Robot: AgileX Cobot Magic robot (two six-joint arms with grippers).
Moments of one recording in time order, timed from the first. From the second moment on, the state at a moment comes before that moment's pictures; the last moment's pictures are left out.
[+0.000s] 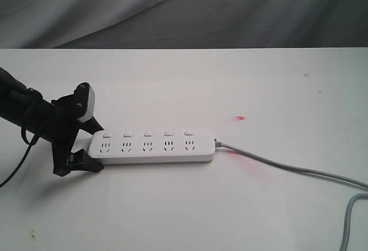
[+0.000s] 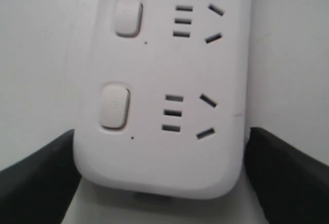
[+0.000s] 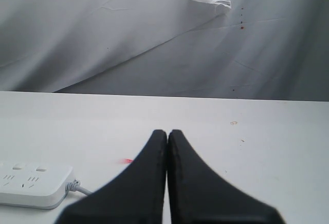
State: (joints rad) left arm 0.09 2.05 -1.07 -0.90 0.76 2.09; right arm 0.03 0.10 0.00 -0.03 0.04 0.08
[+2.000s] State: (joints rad) left arm 0.09 2.05 -1.07 -0.90 0.76 2.09; right arm 0.03 0.10 0.00 -0.03 0.04 0.08
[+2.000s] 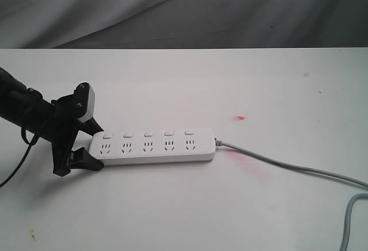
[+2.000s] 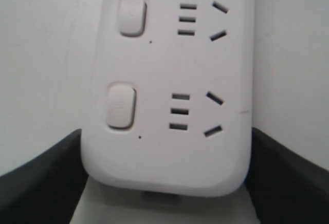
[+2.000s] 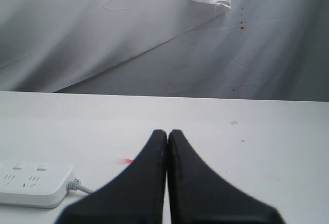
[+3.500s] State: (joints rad) left arm 0.09 2.05 -1.07 -0.90 0.76 2.09; right arm 0.39 1.05 -0.81 0.16 0.68 0.06
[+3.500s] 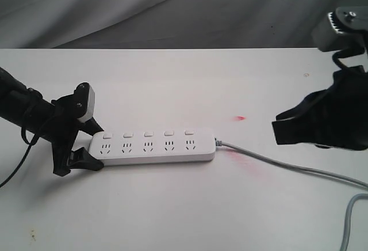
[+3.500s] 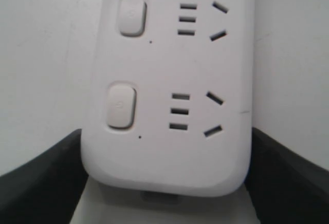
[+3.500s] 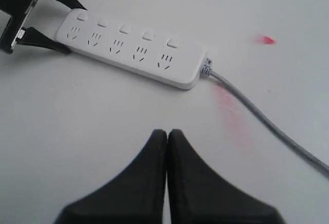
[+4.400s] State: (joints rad) left arm 0.09 2.05 -1.07 -0.90 0.76 2.09; right arm 0.40 1.89 -1.34 0.91 0.62 -1.44
